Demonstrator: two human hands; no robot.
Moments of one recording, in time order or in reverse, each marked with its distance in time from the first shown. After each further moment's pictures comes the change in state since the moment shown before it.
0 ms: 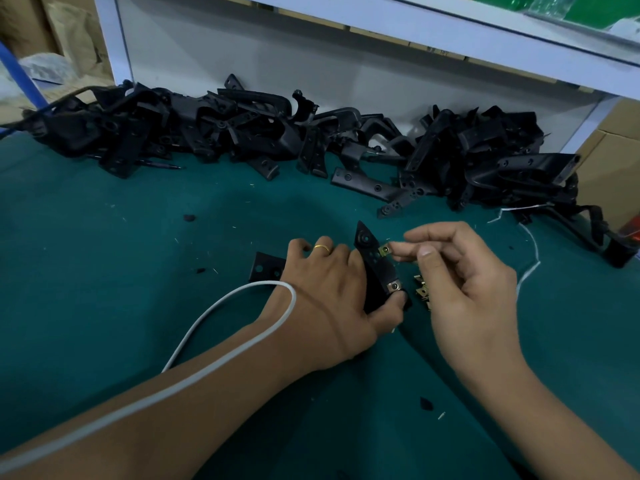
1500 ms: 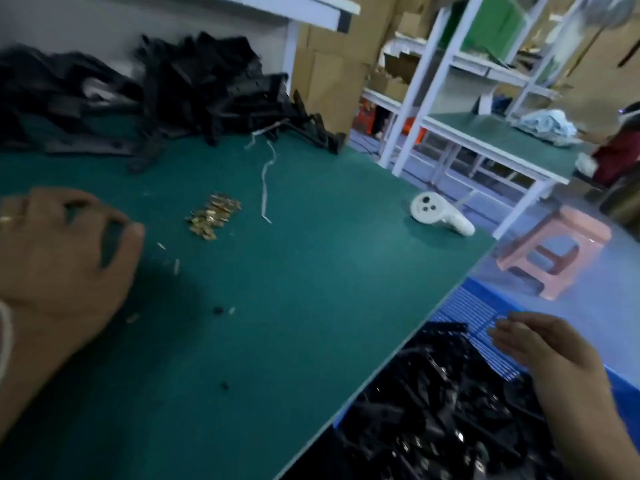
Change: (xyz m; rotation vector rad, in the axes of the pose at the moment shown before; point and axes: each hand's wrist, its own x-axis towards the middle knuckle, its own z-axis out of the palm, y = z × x) left_hand -0.003 -0.014 0.011 -0.273 0.165 0.084; right_hand -0.277 -0.074 -0.243 -0.341 0.929 0.850
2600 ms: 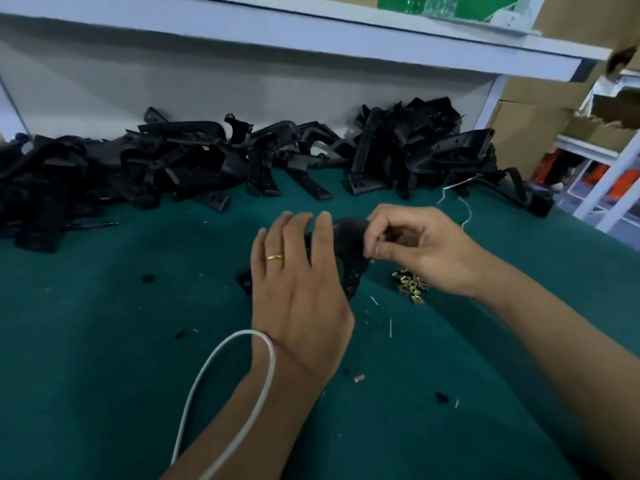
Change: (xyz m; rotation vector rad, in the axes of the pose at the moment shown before) left_hand 0.011 0.003 -0.022 0.043 0.169 -0.125; right_hand -0.037 -0.185 0.372 0.056 -1.347 -0.954
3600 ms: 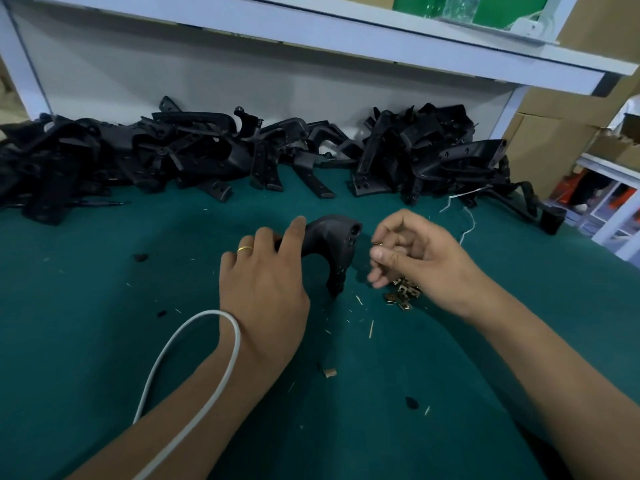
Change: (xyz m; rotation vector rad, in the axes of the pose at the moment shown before) left_hand 0.003 -0.011 0.012 0.123 -0.078 -0.177; right_hand -0.020 0.036 -0.004 0.353 0.075 0.137
